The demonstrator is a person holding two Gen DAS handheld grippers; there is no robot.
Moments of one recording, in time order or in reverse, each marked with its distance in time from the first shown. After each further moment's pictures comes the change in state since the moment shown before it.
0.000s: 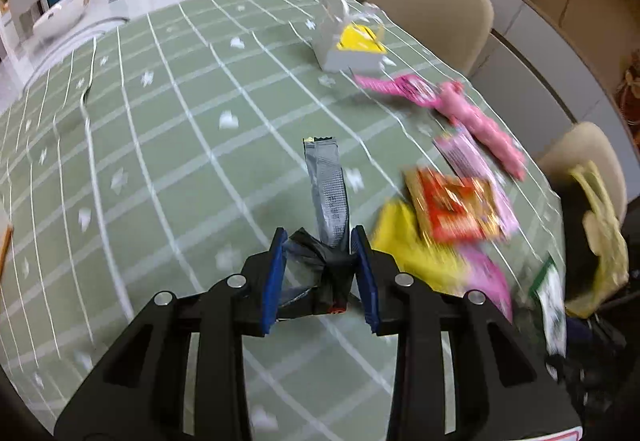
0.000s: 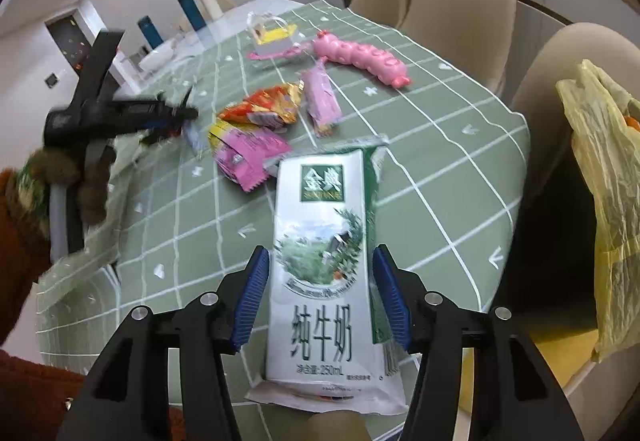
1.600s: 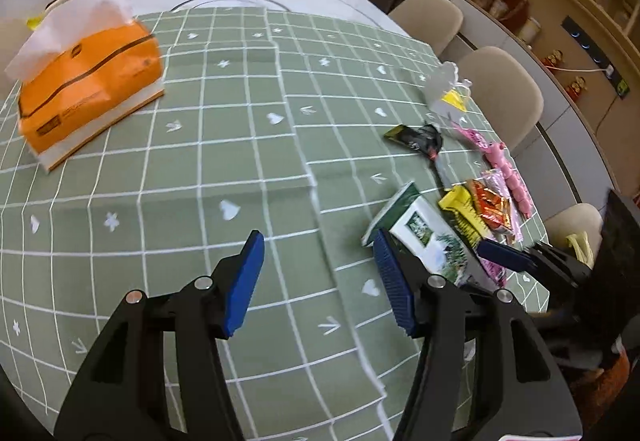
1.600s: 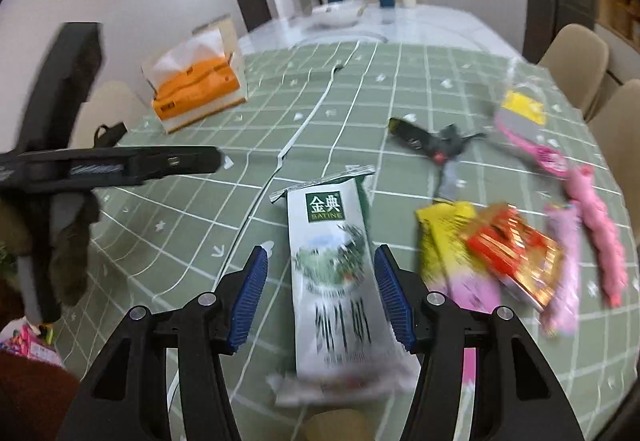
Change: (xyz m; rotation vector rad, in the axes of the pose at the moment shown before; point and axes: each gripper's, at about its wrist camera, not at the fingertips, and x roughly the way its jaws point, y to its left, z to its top) left arm -0.098 0.087 -0.100 -0.362 -0.175 0.104; right arm 0.092 0.159 0.065 -0.565 0.104 0.276
